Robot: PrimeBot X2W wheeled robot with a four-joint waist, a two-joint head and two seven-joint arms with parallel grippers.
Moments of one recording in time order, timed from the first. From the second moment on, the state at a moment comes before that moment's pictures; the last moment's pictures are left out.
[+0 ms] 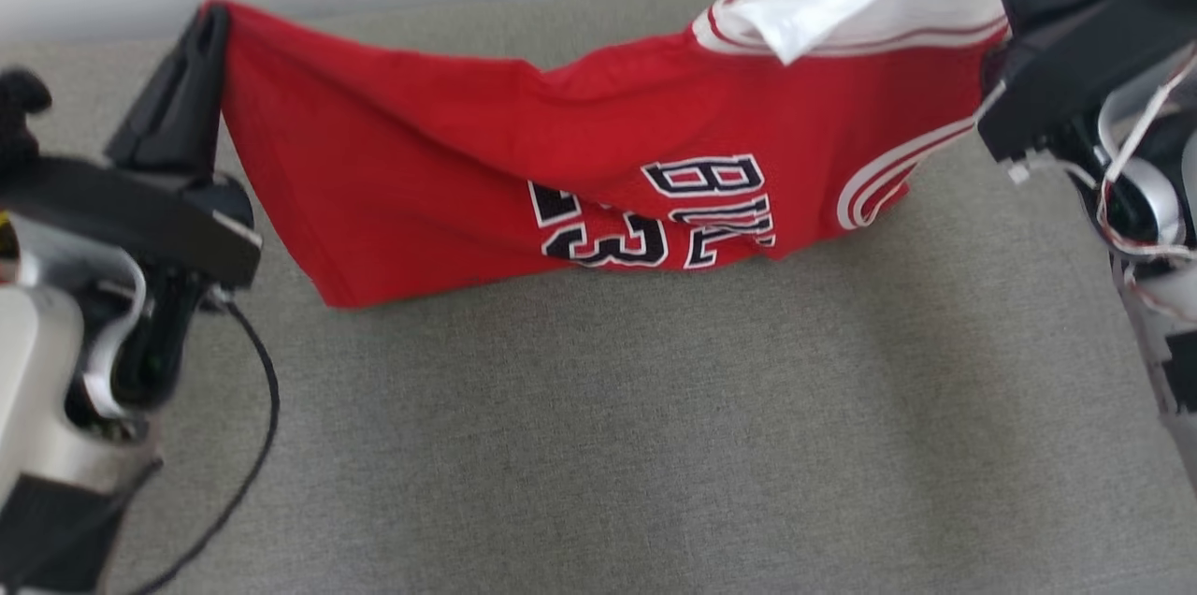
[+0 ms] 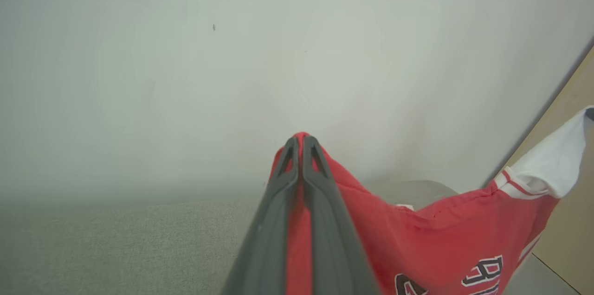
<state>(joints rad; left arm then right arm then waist) -0.67 0.48 -0.30 0.08 -0.87 -0.01 0.04 -0.85 -0.40 0.27 0.13 0.43 0.13 0.26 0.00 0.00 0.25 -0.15</state>
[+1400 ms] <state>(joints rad) -1.43 0.41 -0.20 0.18 -0.59 -0.08 -0.26 -1.49 -0.29 -0.04 0.13 0.01 0.13 -0.26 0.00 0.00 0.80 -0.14</state>
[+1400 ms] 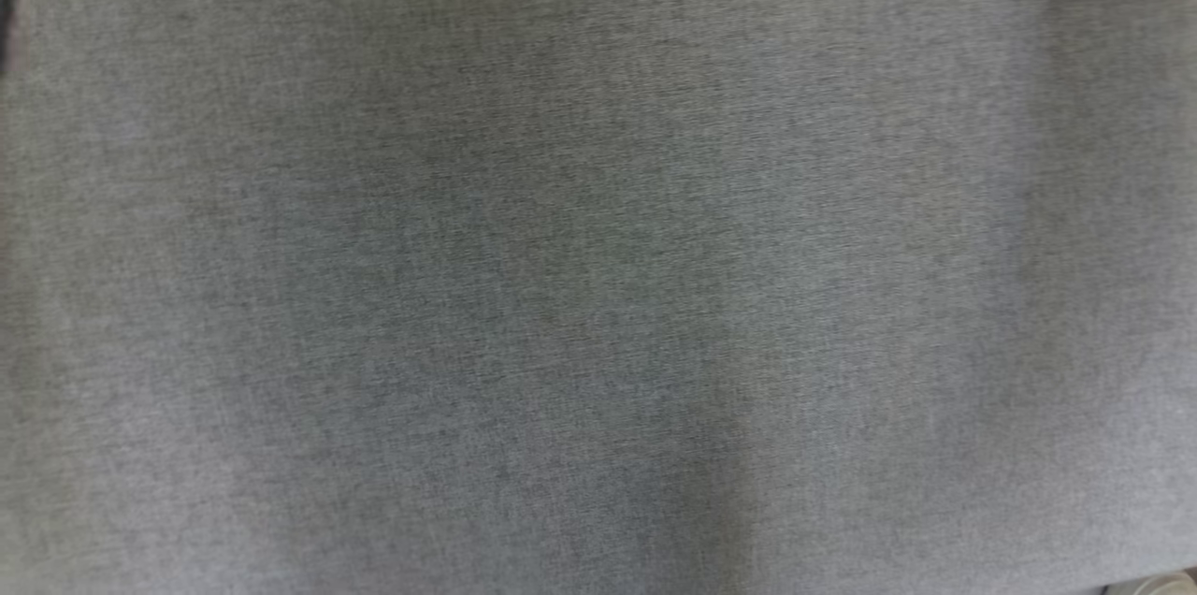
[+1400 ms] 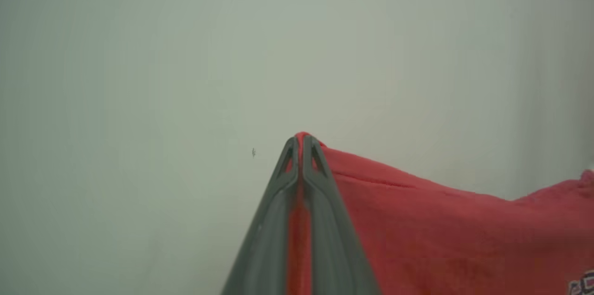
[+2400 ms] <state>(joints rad) -0.61 0.49 -0.36 0.06 -0.85 -0.10 -0.11 -0.58 -0.29 -0.02 -0.08 0.32 0.13 0.33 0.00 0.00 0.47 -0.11</state>
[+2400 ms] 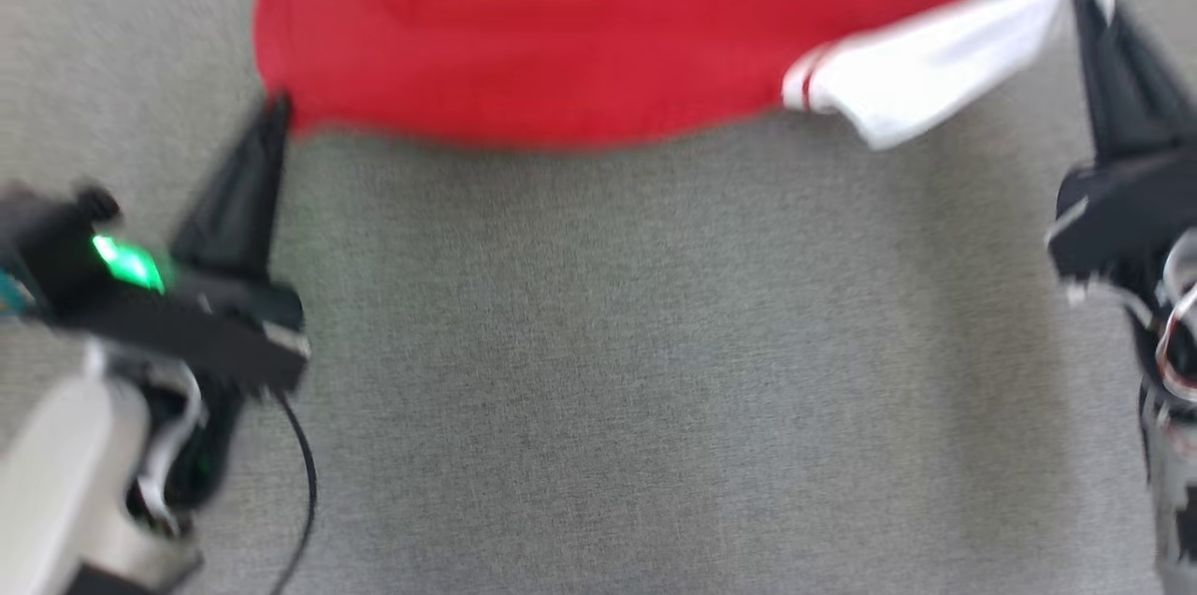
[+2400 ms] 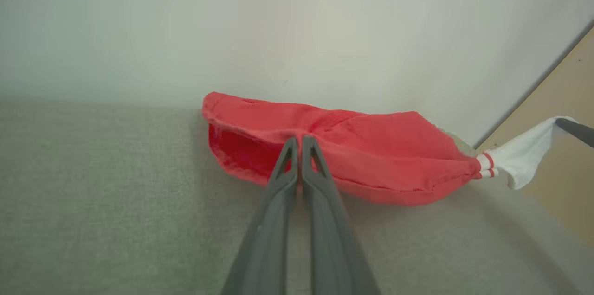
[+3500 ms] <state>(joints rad) 0.00 0.44 -0.48 0.09 -0.88 0.02 -0.18 0.08 -0.11 -0.26 -0.26 0.29 0.13 0.70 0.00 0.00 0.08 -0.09</state>
